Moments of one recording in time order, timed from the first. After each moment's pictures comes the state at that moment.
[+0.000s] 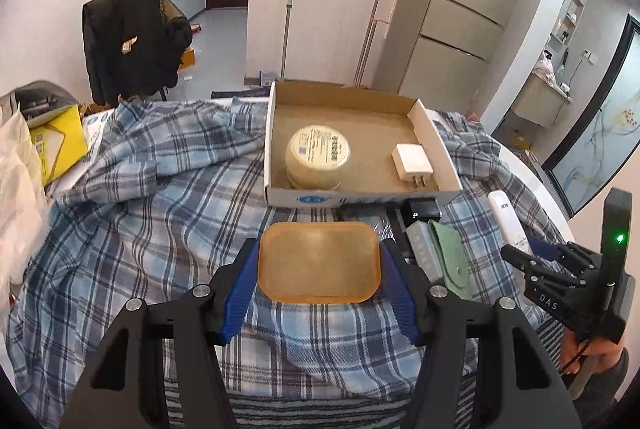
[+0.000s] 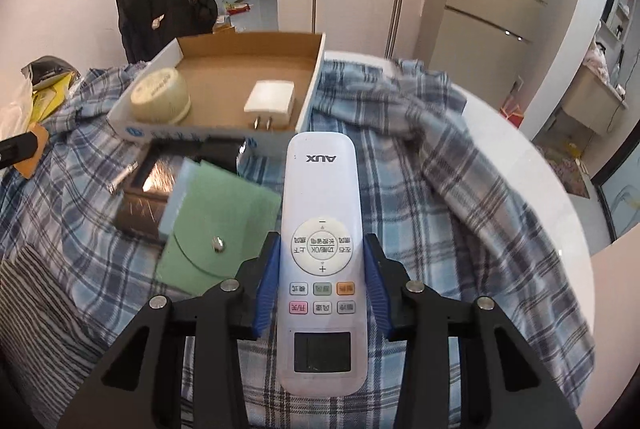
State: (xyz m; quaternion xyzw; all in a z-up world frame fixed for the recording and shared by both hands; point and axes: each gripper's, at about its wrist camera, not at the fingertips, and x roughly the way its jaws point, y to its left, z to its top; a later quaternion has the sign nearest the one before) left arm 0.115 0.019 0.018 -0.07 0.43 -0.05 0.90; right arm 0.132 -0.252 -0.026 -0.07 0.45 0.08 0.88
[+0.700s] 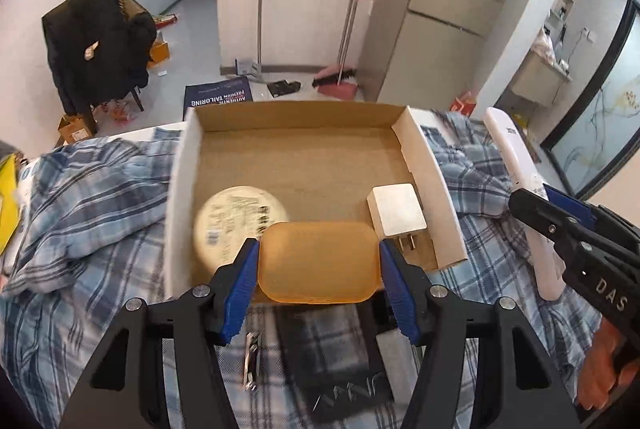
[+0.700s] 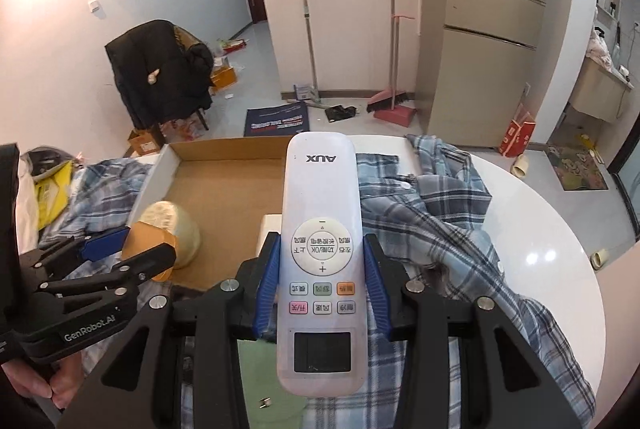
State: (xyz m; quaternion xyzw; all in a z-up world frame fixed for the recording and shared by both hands) left arm 0.248 -0.048 -0.018 -0.04 0.48 -0.08 0.87; right arm 0.230 -0.238 0.019 0.00 0.43 0.08 0.90
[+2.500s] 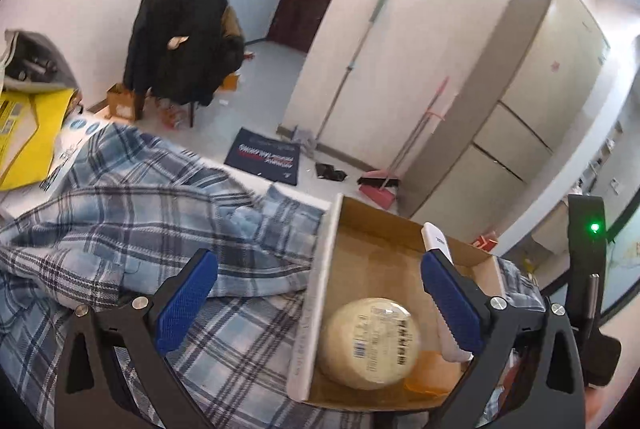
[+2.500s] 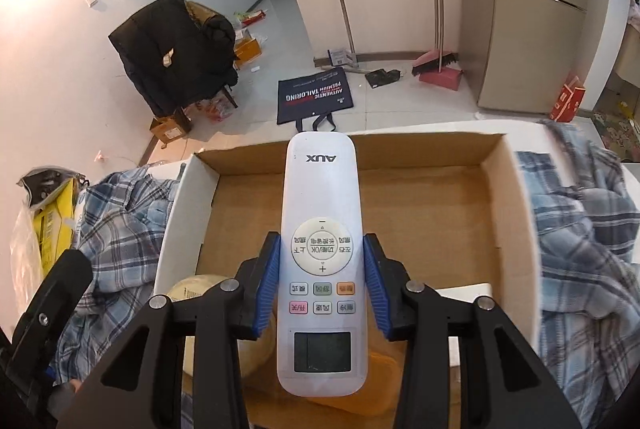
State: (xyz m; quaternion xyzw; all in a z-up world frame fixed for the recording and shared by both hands) left arm 0.253 0.088 -0.033 -0.22 0.33 0.04 0.92; right arm 0.329 -0.119 -0.044 0.05 0.49 0.12 0.86
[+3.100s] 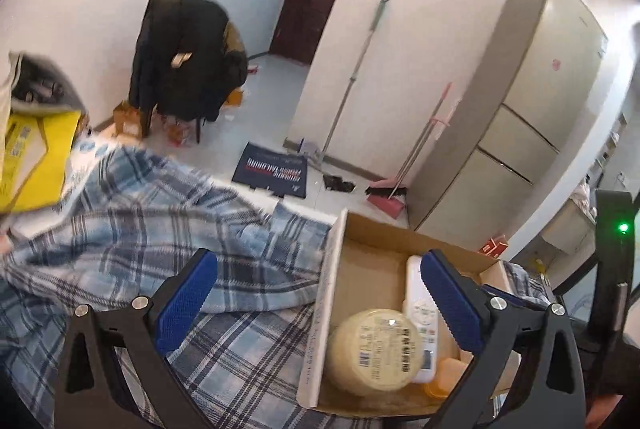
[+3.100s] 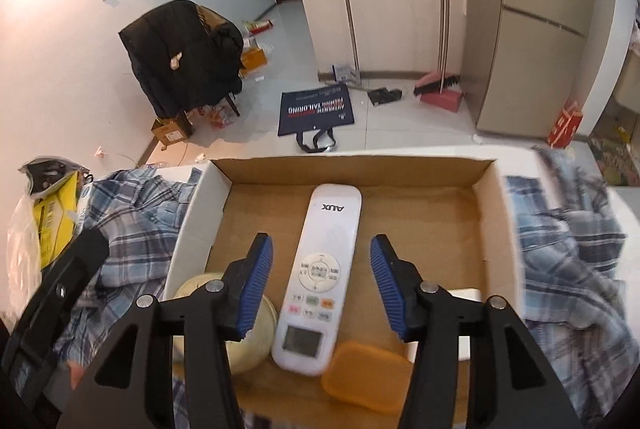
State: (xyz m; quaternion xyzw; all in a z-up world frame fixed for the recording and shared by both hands) left arm 0.243 0.081 -0.012 -0.19 0.30 0.04 0.93; right arm 0.311 -0.120 -0.017 0.02 0.46 0.13 0.88
